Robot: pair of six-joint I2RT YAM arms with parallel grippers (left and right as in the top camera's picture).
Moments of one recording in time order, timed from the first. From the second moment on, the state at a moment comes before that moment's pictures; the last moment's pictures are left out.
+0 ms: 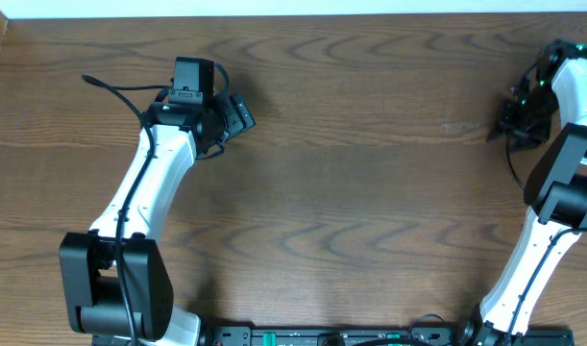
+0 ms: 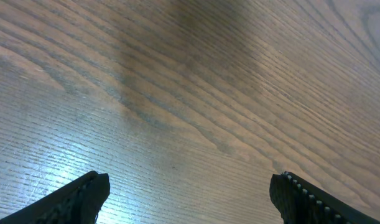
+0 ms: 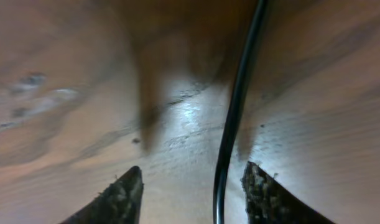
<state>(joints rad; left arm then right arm) -0.11 1.68 1.27 -0.66 0.10 -0.59 -0.32 2.41 2.01 -1.33 -0.09 0.07</state>
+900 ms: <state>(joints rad) -0.11 1.68 1.27 -0.66 0.10 -0.59 -0.43 2.07 2.39 -1.13 0.03 0.15</state>
